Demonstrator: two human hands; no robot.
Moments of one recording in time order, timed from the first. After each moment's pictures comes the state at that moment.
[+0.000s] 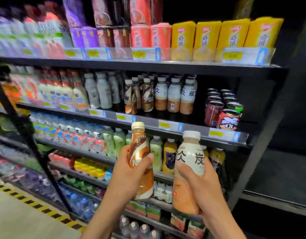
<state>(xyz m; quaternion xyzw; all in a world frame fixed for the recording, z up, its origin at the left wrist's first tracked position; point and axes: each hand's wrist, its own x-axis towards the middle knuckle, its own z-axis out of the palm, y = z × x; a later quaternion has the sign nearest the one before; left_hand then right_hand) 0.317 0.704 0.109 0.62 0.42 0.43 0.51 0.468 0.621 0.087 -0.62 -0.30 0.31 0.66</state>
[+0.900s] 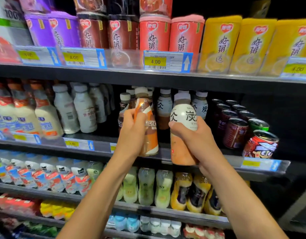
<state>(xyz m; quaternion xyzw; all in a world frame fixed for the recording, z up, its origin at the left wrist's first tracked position) 0.377 0.948 0.166 0.64 0.31 0.45 0.54 0.498 0.842 0.164 -0.65 -0.33 0.20 0.66</state>
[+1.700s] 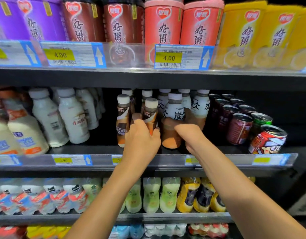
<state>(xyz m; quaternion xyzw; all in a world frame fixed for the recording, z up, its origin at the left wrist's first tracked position) 0.403 1.002 0.138 0.82 0.37 0.34 0.28 0.529 0.947 0.140 -0.69 -0.21 0.17 0.67</state>
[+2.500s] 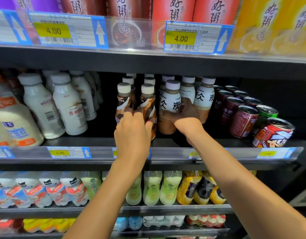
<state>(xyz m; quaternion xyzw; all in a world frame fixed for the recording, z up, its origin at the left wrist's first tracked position) 0.398 1.021 0.117 0.82 0.36 0.44 0.07 0.547 0.974 0.128 -0.80 -0.28 0.02 0.53</state>
